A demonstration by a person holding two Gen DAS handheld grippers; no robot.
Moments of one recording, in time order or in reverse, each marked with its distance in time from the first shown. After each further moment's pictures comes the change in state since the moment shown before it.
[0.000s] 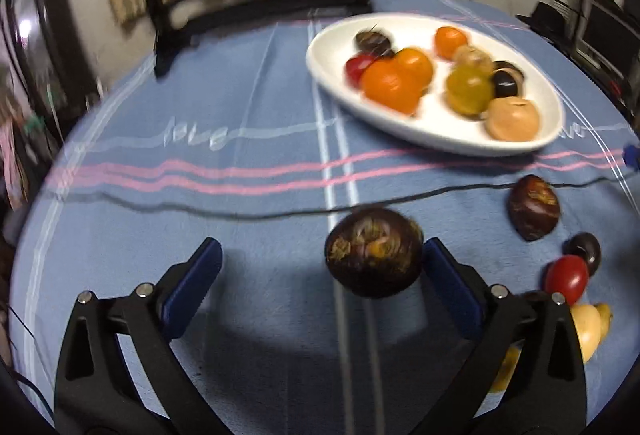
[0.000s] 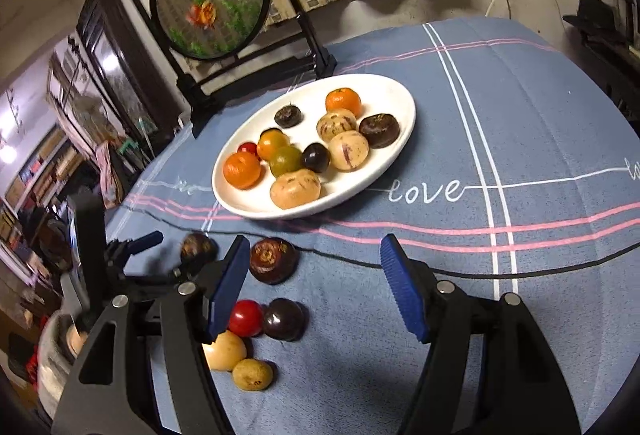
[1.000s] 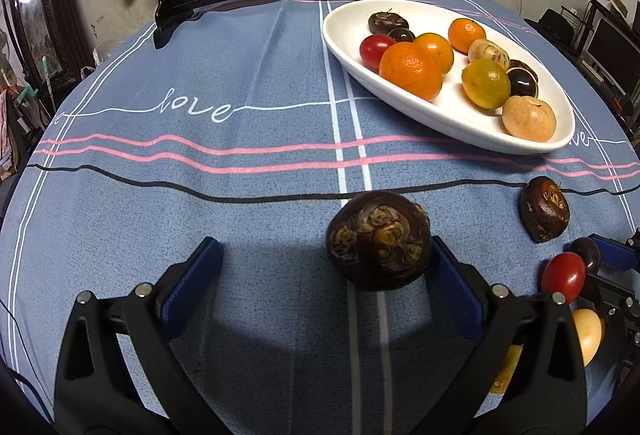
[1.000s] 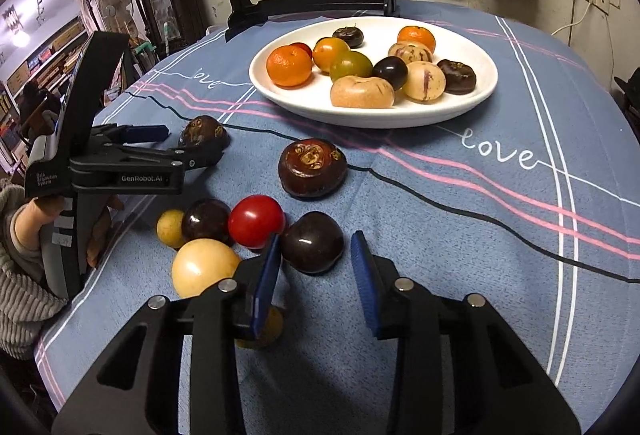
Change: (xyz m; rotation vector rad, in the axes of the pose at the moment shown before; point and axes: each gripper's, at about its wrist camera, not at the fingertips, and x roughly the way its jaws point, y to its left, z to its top) left arm 0.005 0.006 -0.002 -0.046 0.034 -0.039; right arm 0.040 0.038 -0.043 -0.283 0.164 -0.012
